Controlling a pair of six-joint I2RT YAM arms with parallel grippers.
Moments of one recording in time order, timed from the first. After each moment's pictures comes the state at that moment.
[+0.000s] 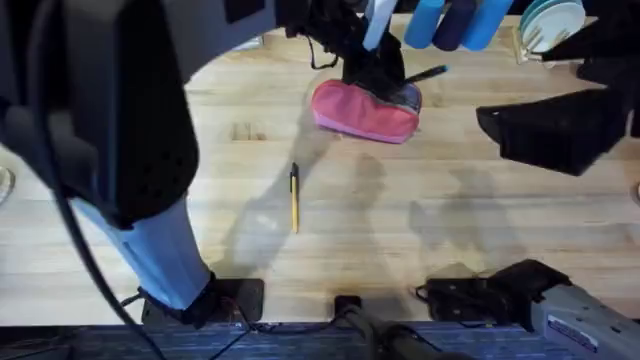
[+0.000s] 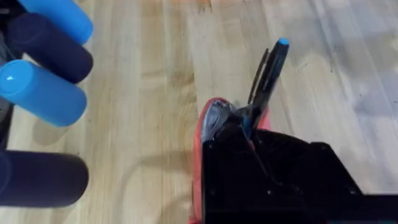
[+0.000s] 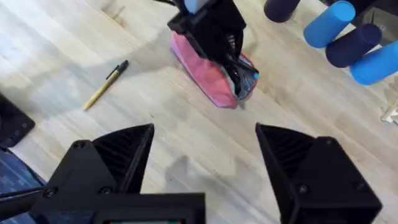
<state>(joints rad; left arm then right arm) -0.48 1.97 1.61 -0.65 0.82 0.99 0.34 0.93 1.48 -1.30 -0.15 -0.27</state>
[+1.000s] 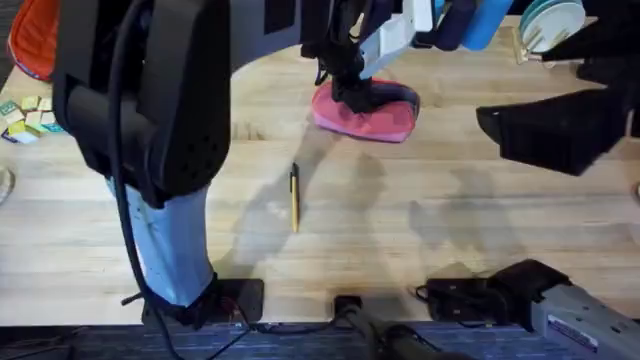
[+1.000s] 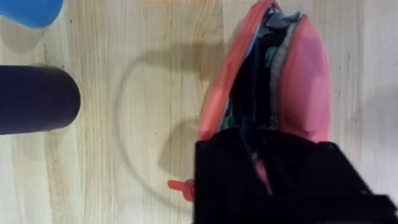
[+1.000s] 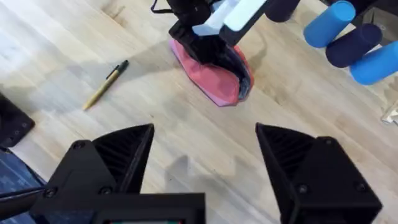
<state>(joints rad) -0.51 2.08 1.62 -0.71 0.41 1.04 0.34 0.93 1.48 -1.30 -0.15 -0.27</state>
